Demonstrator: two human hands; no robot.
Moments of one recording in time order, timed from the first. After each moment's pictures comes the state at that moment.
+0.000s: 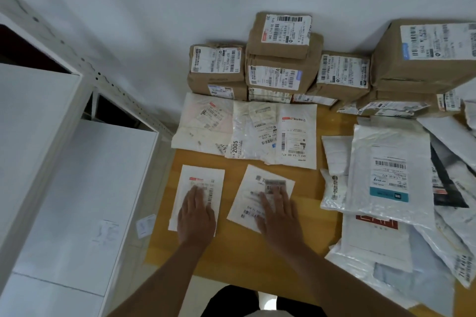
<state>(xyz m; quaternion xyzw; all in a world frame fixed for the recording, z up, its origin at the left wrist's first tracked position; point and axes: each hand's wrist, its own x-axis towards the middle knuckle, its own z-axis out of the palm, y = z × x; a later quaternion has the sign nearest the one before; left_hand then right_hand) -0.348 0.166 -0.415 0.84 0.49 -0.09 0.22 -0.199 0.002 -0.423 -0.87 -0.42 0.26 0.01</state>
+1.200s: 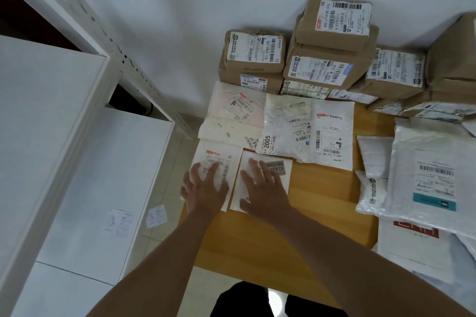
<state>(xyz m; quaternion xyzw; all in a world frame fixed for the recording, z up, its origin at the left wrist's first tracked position) -0.350 0.246 -0.412 0.81 0.52 -0.14 0.22 -0.223 0.130 -0.405 -0.81 -0.53 0.26 0.01</state>
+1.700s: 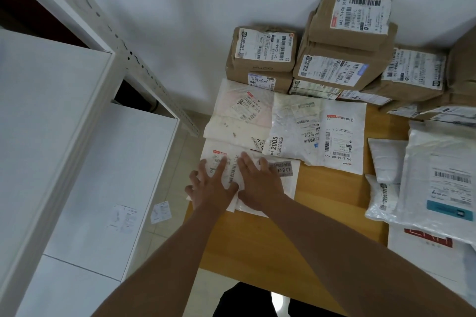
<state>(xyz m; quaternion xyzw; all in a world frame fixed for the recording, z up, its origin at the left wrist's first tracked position) -0.337 0.253 -0.407 0.81 0.52 -0.20 0.20 -0.219 0.174 -0.400 -0.79 -0.54 0.29 -0.06</state>
